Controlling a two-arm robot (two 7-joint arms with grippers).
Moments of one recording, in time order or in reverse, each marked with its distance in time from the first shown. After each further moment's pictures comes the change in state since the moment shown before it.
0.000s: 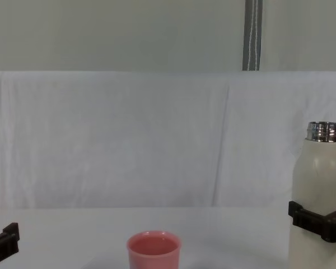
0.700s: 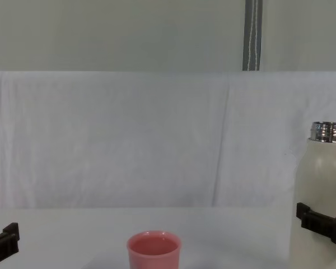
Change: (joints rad) left arm 0.000 0.000 0.000 0.000 0.000 0.000 0.000; right arm -0.041 0.012 0.012 -0.052 0.000 0.013 -0.010
